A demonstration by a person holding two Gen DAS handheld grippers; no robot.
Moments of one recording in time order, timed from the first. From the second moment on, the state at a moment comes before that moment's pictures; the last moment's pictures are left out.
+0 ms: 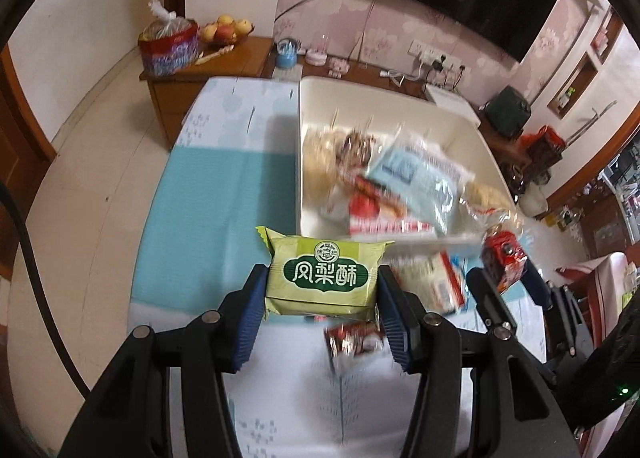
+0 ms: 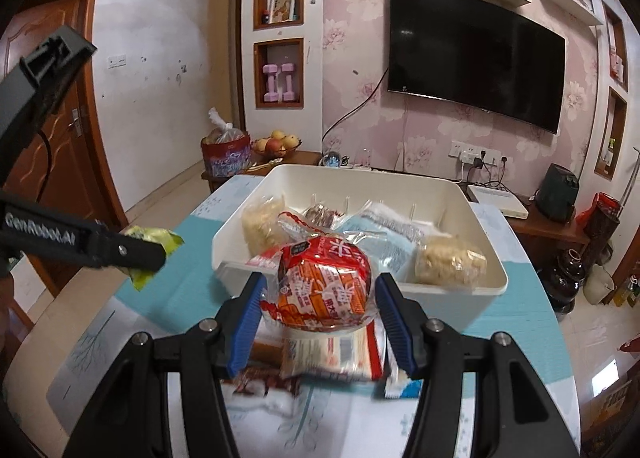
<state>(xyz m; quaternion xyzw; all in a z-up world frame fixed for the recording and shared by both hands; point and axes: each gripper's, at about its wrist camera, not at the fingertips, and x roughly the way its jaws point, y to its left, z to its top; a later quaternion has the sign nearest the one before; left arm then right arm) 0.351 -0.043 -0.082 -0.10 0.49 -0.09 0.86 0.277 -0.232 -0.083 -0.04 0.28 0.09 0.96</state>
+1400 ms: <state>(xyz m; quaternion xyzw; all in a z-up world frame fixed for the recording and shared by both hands) 0.381 -0.062 -0.101 -0.12 0.43 -0.11 0.89 0.338 -0.286 -0.113 0.03 0.28 0.05 0.96</state>
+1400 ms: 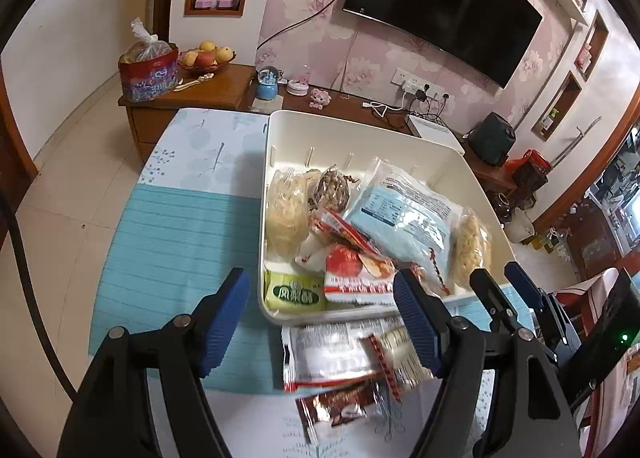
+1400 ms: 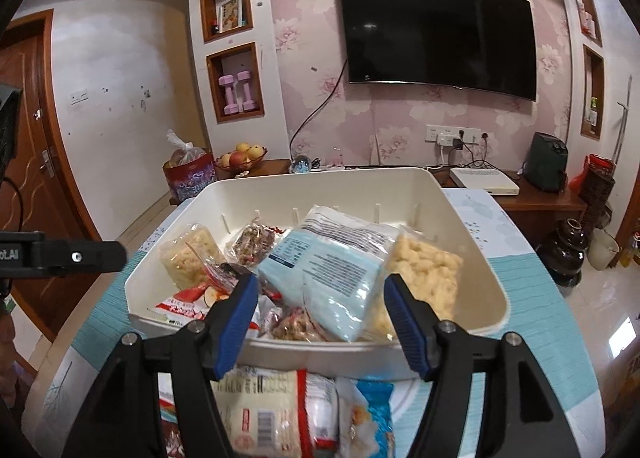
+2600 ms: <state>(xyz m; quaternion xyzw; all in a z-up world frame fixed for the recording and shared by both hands) 0.294 -0.104 -0.123 0.03 0.45 -0.16 0.88 0.254 -0.327 -0.149 -0.01 0.35 0.05 0.94</state>
